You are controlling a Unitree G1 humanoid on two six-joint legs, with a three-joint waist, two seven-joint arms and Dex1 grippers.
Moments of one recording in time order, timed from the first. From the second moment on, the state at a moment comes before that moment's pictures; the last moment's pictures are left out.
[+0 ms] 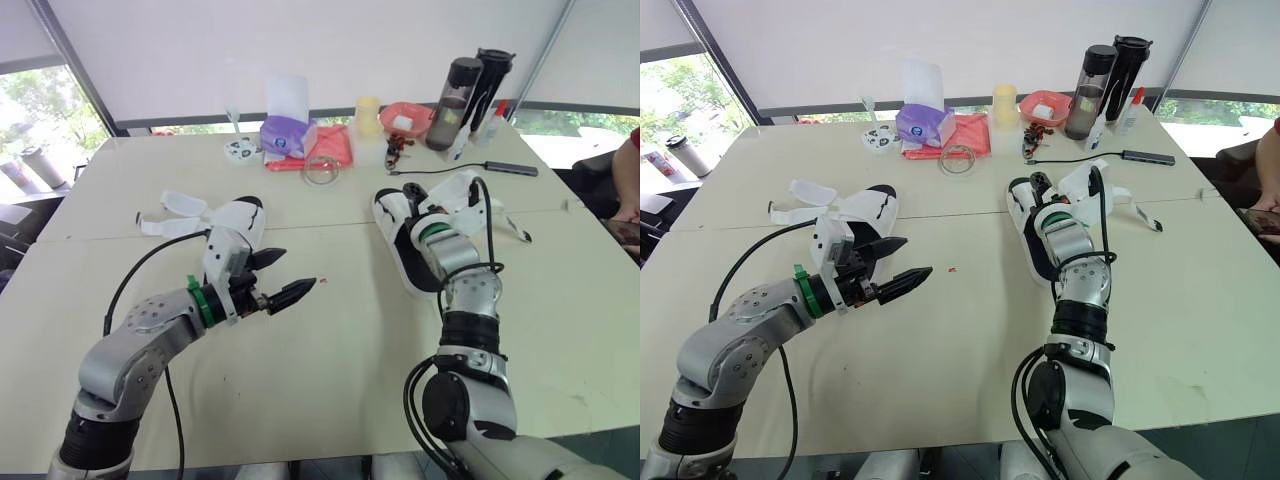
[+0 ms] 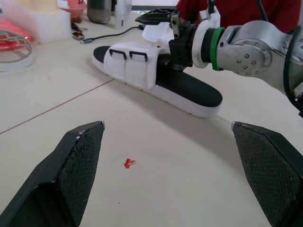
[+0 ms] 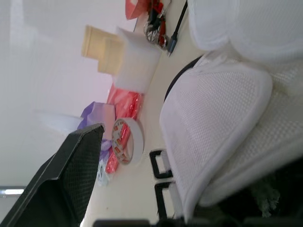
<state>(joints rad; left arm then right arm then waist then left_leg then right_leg) -0.23 0.51 0.05 -0.48 -0.67 0.69 -0.60 -0.80 -0.01 -0.54 0.37 0.99 0.43 -0.32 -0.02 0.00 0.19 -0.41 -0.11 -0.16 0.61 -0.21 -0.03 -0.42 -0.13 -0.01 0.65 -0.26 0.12</state>
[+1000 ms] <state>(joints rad) -0.20 0.54 0.05 -0.48 -0.64 0.67 -0.63 -0.75 -0.25 -0.51 0.17 1.28 1.11 -0.34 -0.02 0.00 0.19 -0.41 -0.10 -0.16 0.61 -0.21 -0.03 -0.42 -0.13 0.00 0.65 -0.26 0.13</state>
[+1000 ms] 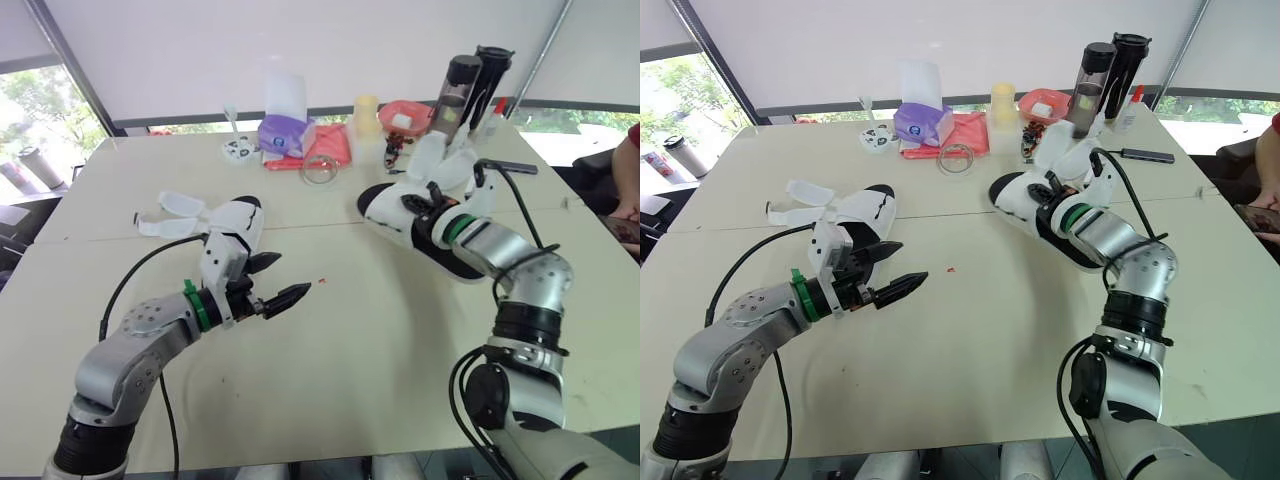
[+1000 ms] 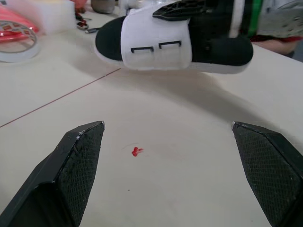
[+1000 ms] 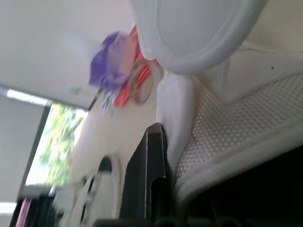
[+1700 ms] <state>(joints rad) -0.17 0.60 0.05 -0.49 -0.67 0.69 -0.72 -0.49 -0.73 -0.08 0.09 1.92 1.40 -0.15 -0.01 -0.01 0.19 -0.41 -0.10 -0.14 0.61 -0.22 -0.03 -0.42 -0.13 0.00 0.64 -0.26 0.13</state>
